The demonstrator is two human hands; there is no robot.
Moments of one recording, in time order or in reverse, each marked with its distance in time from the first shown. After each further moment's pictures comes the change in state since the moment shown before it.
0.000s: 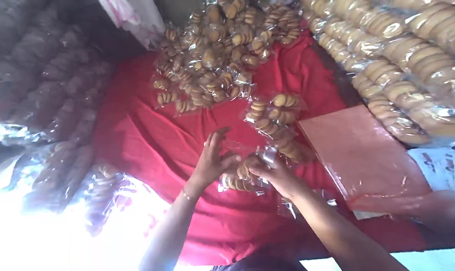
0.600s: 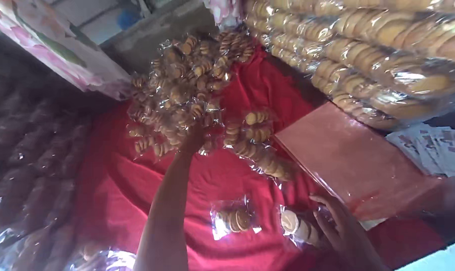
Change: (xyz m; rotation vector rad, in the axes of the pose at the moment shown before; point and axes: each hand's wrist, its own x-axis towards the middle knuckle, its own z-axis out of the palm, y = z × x) left_hand 0.229 -0.102 -0.022 0.890 -0.317 -0.035; right_hand -0.114 0.092 -0.111 -0.855 0.622 -0.222
